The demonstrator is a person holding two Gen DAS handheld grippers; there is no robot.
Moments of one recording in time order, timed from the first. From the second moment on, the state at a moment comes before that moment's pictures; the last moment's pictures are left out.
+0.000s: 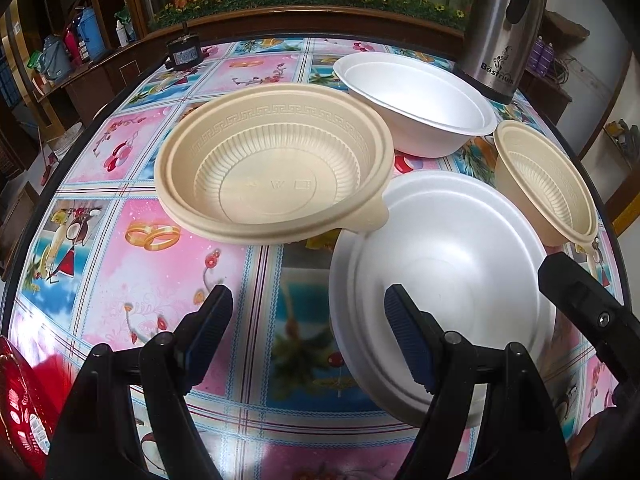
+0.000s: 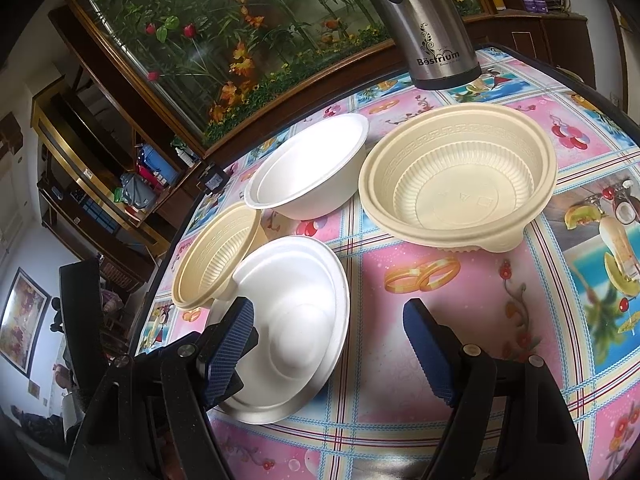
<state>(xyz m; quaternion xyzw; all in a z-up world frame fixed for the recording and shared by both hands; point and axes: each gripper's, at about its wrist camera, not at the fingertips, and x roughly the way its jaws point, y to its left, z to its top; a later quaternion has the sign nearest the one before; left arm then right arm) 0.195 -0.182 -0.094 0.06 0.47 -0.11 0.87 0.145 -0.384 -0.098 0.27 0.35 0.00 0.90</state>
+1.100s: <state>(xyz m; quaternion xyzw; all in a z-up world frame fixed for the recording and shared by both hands) 0.197 -0.183 -0.099 0.05 0.48 -0.12 0.87 0.144 -0.382 -0.100 0.27 0.35 0.01 0.90</state>
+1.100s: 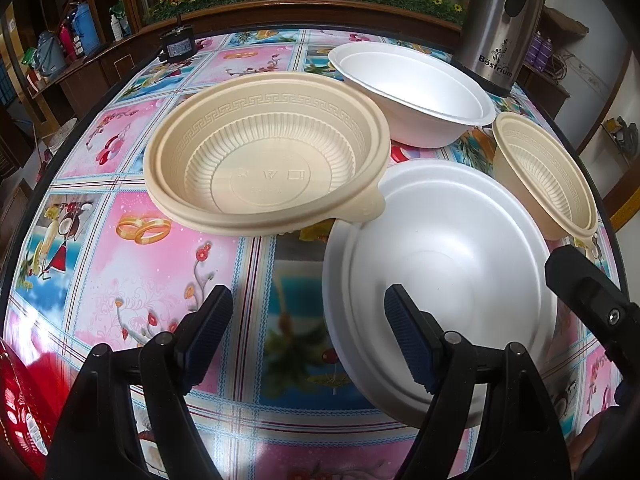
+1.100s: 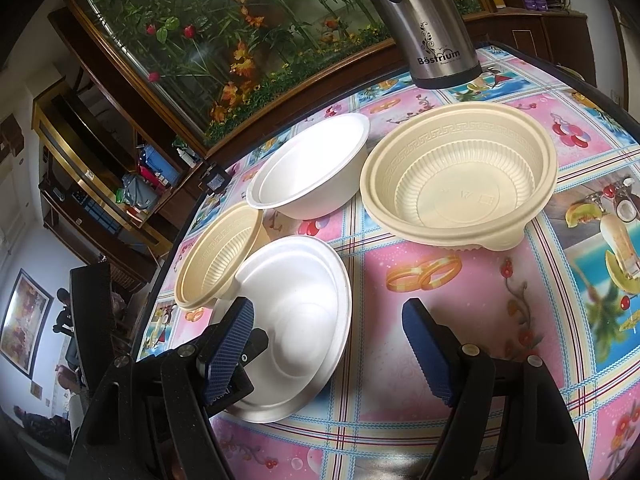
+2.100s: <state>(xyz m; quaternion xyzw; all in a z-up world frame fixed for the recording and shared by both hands) 0.195 -0.188 -0.100 0.06 0.48 -0.13 0.87 0.149 -0.379 -0.102 0.26 0.37 0.01 0.89</state>
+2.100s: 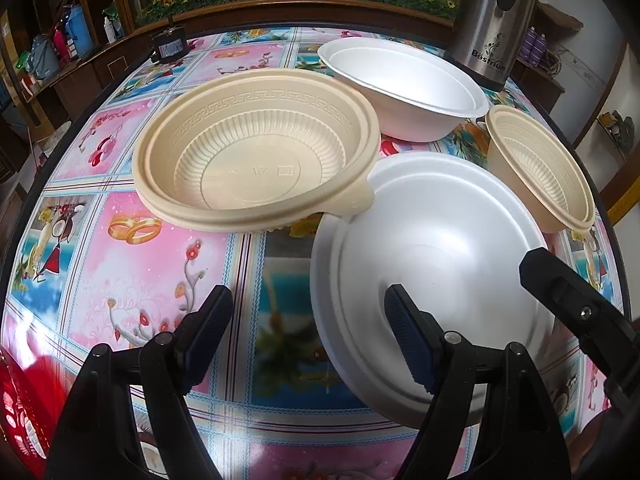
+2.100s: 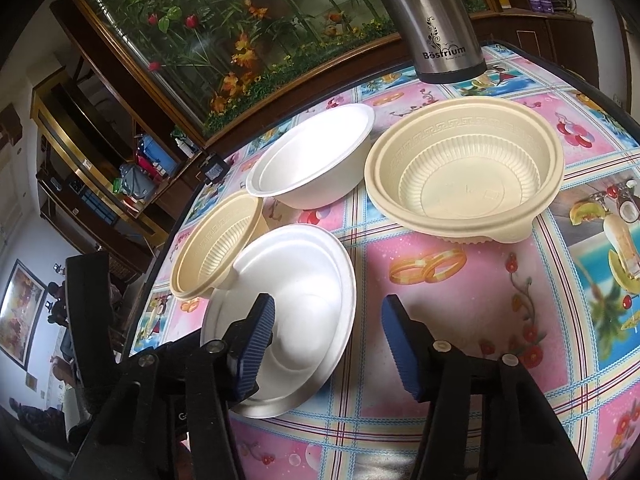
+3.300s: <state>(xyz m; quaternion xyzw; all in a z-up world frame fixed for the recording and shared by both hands) 0.190 -0.196 -0.096 0.06 0.46 -0.16 0.87 0.155 -0.374 -0.116 0.21 0.36 0.00 0.91</state>
